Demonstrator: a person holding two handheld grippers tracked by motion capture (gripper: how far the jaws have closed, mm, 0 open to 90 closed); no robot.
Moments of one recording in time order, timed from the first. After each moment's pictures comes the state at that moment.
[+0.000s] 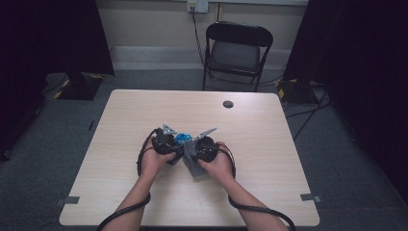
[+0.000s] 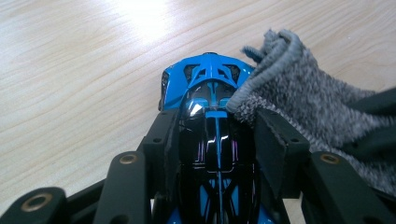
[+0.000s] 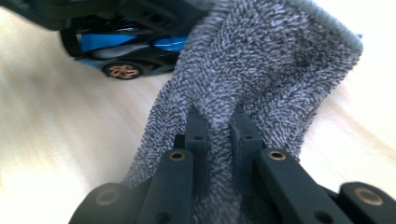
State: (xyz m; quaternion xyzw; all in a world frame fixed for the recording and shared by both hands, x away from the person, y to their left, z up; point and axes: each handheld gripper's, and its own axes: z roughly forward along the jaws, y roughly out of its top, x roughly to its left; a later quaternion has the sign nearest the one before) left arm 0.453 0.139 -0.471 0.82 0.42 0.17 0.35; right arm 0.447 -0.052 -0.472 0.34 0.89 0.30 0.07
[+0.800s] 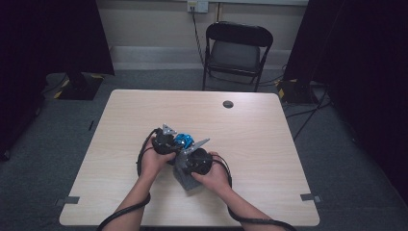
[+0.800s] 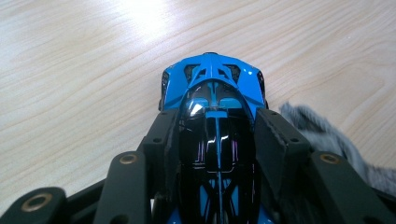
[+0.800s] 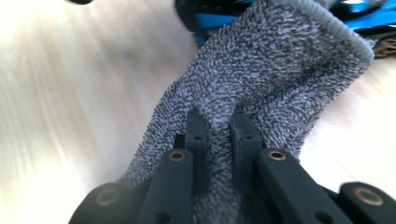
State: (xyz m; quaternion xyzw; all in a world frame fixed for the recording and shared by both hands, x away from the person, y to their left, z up) left arm 0.452 0.139 -0.471 0.82 0.43 0.17 0.35; right arm 0.409 -0.034 -0.475 0.28 0.90 0.33 0.02
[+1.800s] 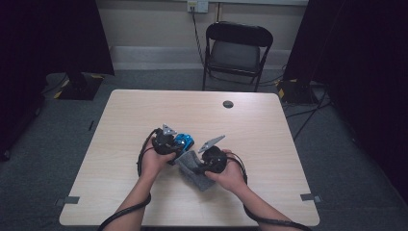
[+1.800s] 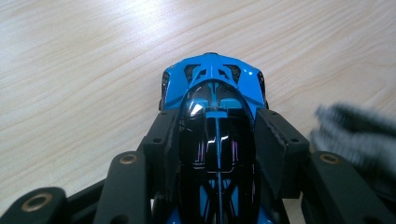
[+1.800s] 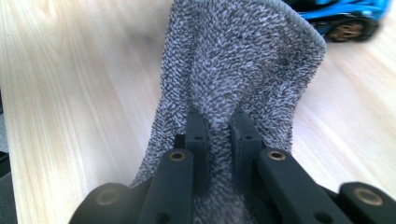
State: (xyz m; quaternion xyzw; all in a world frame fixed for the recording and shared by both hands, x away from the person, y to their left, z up) left arm 0.452 0.137 -0.471 0.82 0.43 0.17 0.35; right arm 0.405 -0.076 -0.450 0.26 0.90 0.34 0.00
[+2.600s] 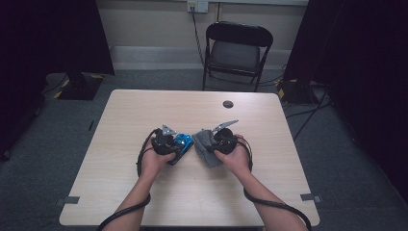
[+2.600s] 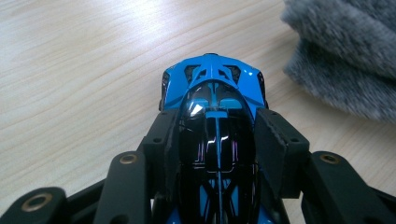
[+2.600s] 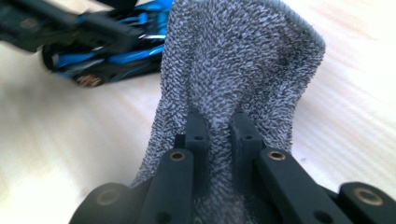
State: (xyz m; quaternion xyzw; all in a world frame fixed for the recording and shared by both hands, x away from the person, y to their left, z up) left arm 0.452 0.139 -0.472 0.82 0.42 0.17 0.35; right arm 0.459 -0.105 -0.444 0.37 0.86 0.33 0.08
